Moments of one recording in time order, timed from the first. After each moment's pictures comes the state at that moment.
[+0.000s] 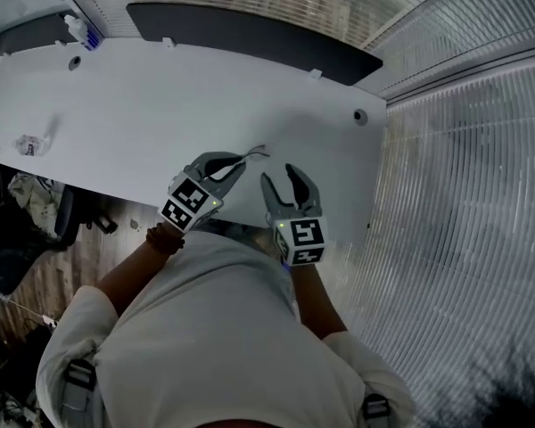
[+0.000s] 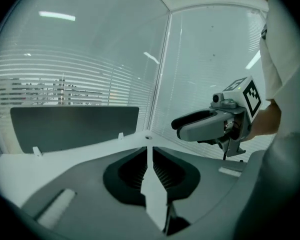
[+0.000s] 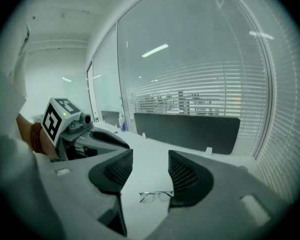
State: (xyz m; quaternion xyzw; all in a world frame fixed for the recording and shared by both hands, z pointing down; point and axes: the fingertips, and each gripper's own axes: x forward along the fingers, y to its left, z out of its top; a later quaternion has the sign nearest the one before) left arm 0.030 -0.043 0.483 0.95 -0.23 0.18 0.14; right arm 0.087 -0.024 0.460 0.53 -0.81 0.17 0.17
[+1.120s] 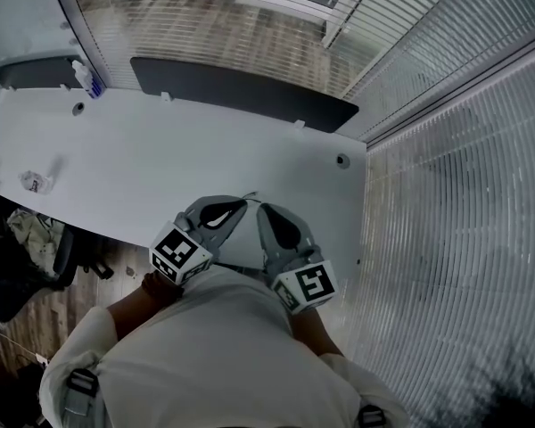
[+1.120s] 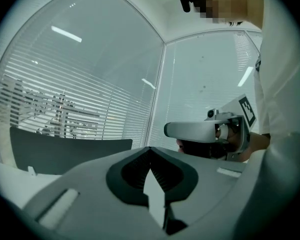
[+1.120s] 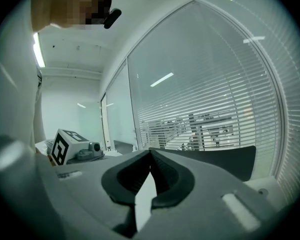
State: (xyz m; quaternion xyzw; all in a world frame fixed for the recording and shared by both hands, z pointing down) left arm 0.036 -0.026 0.355 0.97 -0.22 0.03 0.12; right arm 0.055 -0.019 0.315 0.49 -0.86 0.10 0.01
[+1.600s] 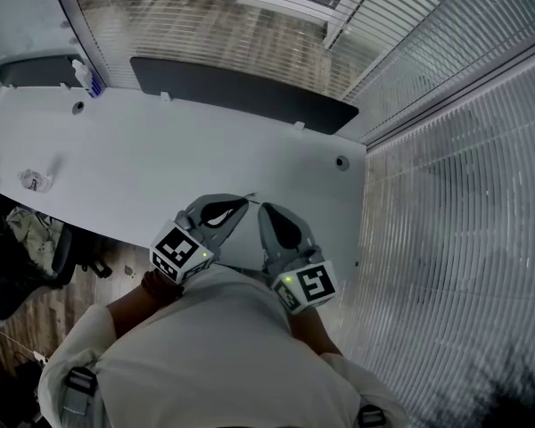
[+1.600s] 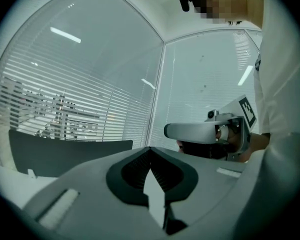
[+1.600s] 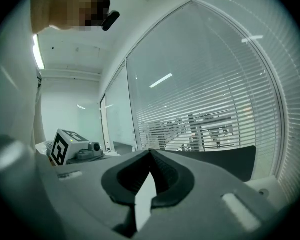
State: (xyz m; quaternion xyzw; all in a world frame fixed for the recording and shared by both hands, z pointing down) left arm 0.041 -0.030 0.353 0.97 -0.23 0.03 0.11; right arm 0.061 -0.022 0.314 0.49 -0.86 0.10 0.00
